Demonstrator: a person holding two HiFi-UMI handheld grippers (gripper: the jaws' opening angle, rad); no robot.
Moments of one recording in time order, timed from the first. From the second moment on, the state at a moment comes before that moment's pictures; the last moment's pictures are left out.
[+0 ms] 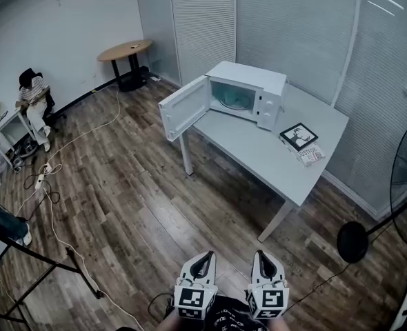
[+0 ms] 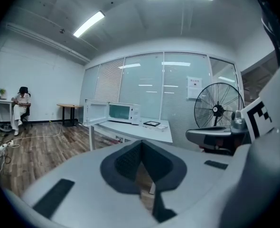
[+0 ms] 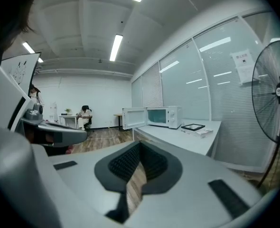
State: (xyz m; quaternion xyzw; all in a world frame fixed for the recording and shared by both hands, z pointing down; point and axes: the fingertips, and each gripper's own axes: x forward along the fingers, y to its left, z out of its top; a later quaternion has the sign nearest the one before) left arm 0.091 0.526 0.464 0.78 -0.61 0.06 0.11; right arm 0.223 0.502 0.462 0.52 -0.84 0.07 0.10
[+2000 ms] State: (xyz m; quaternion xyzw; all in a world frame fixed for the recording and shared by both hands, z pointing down) left arm -0.049 0.187 0.495 0.80 -0.57 0.10 0.15; right arm 0.099 0.177 0.505 0.54 -0.82 0.11 0.14
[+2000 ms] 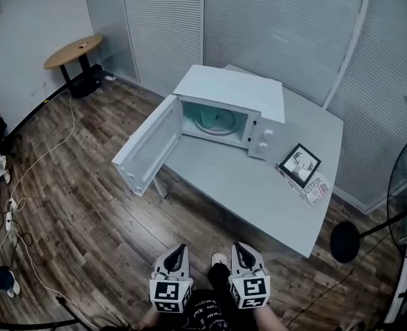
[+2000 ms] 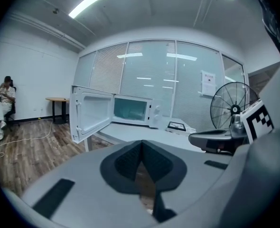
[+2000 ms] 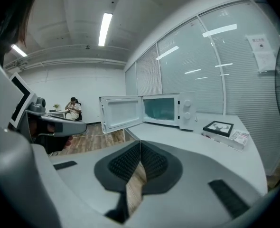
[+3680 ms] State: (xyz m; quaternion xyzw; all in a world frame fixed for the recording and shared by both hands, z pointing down) left arm 0.000 -0.079 0.495 0.77 -0.62 0.11 0.14; right arm 0.124 -0.096 0.496 0.47 -0.87 0.07 0.14
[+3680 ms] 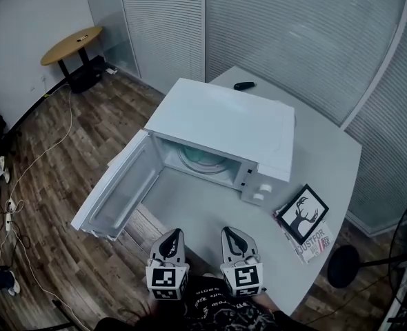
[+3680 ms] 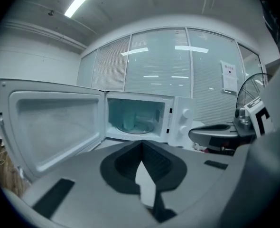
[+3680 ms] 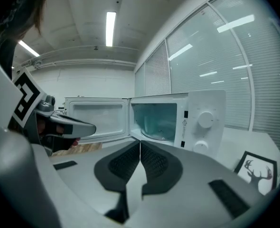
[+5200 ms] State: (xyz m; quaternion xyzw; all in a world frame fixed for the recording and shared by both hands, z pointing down) left arm -0.064 -0.221 0.494 0.85 -0.51 0.10 0.12; right arm 0.031 -0.256 0.515 0.53 -0.82 0.15 0.12
